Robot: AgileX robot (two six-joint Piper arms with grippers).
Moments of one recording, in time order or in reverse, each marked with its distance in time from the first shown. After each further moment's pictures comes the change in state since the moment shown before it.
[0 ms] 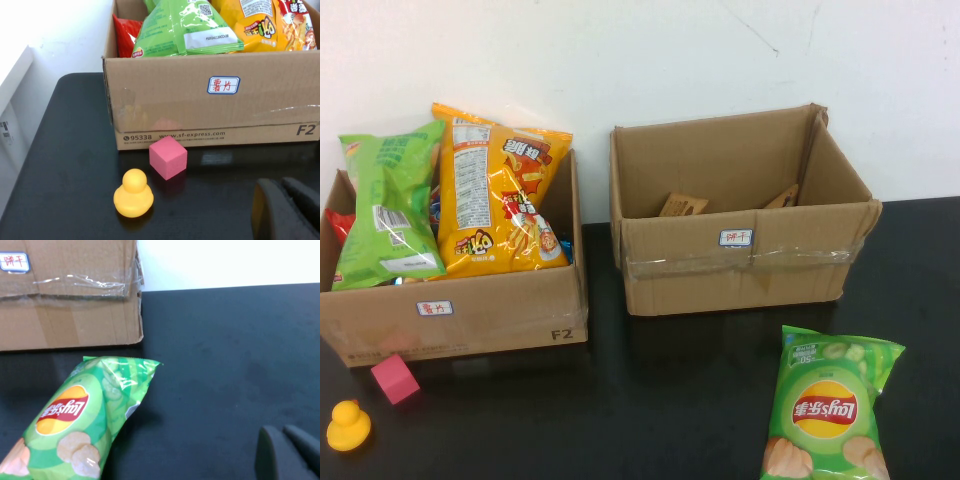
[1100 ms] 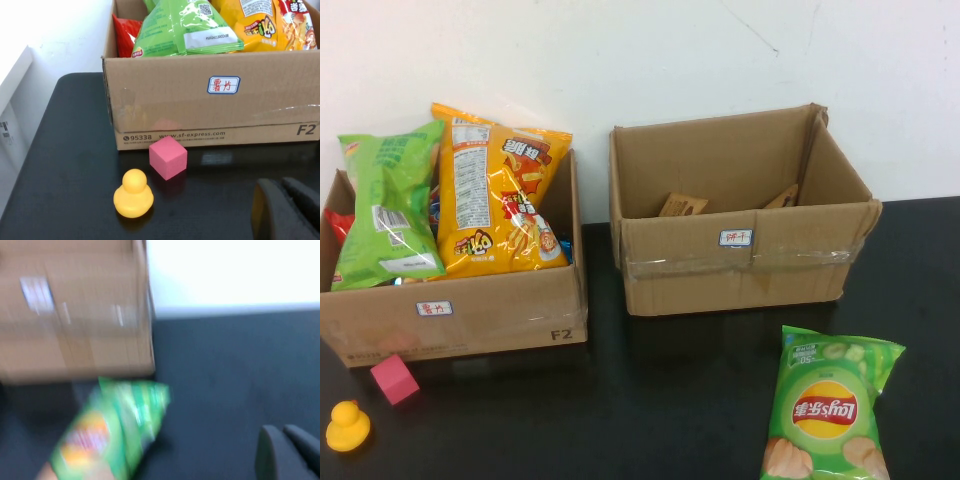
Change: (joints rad) right arm 0.023 0.000 -0.149 0.011 0.124 0.005; left arm 0.000 0.000 0.000 0.000 0.000 0.002
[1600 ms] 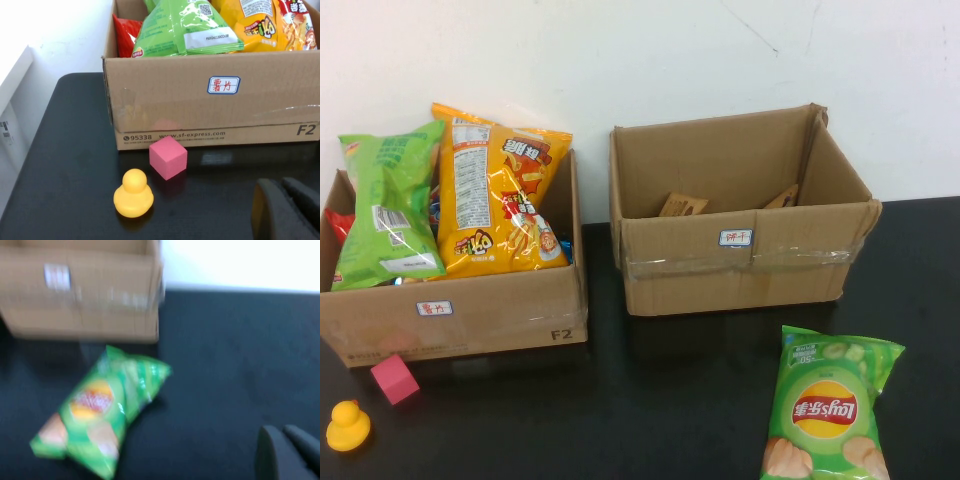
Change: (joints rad) right arm 0.000 0.314 -0.448 0.033 0.330 -0.119; left arm 0.000 0.000 0.000 0.002 0.000 -0.002
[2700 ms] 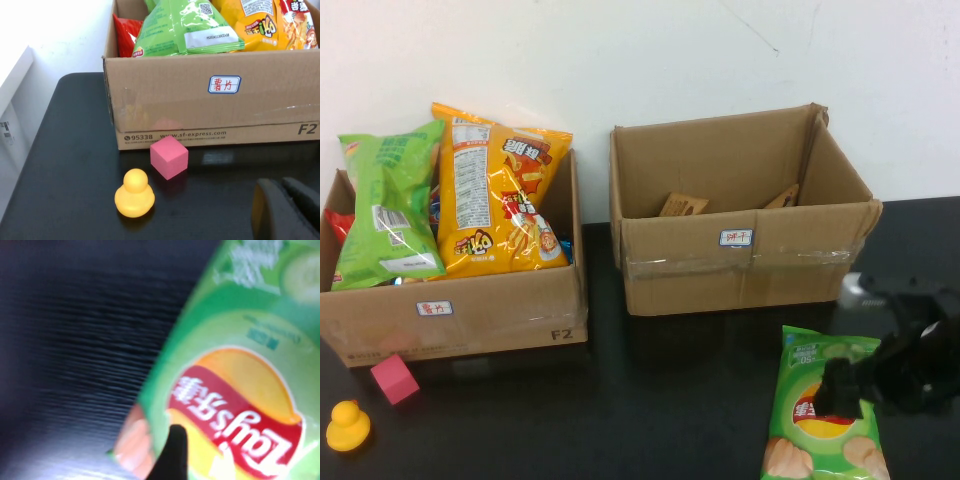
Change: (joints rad) right arm 0.219 1.447 -0.220 0.562 -0.478 -0.298; left arm 0.000 0.000 0.000 0.001 0.000 0.000
